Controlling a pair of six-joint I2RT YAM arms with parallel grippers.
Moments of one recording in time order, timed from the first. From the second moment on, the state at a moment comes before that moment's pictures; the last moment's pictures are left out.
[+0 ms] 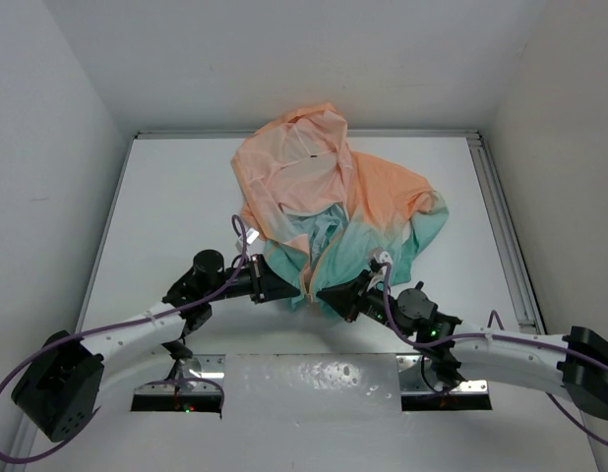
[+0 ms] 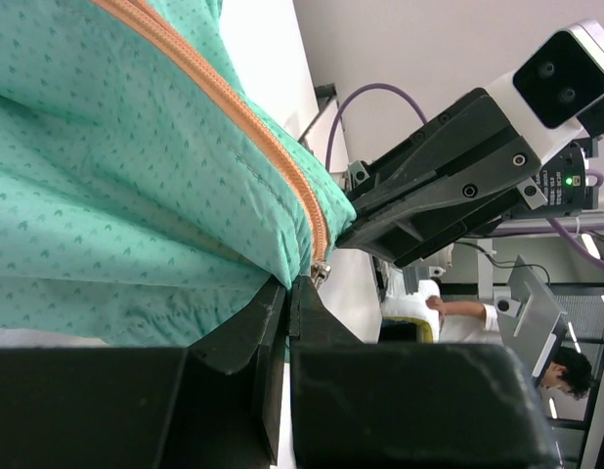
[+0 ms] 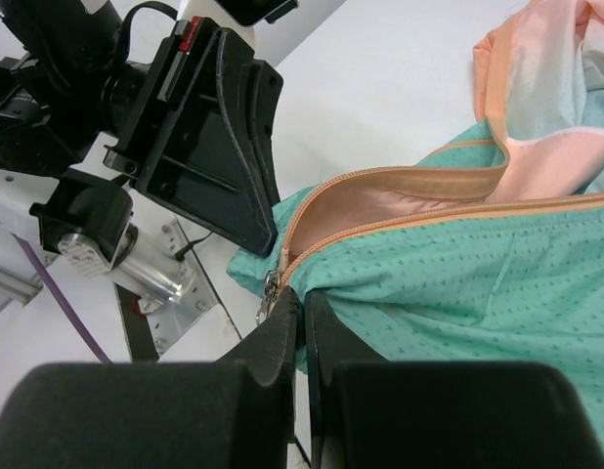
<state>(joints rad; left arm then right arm) -0.59 0.96 0.24 0.48 0.64 -1.09 1.08 0.82 0.10 0.70 0.09 0.51</state>
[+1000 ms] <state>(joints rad) -0.59 0.95 0.24 0.47 0.65 -1.08 1.08 0.84 0.10 0.70 0.09 0.50</state>
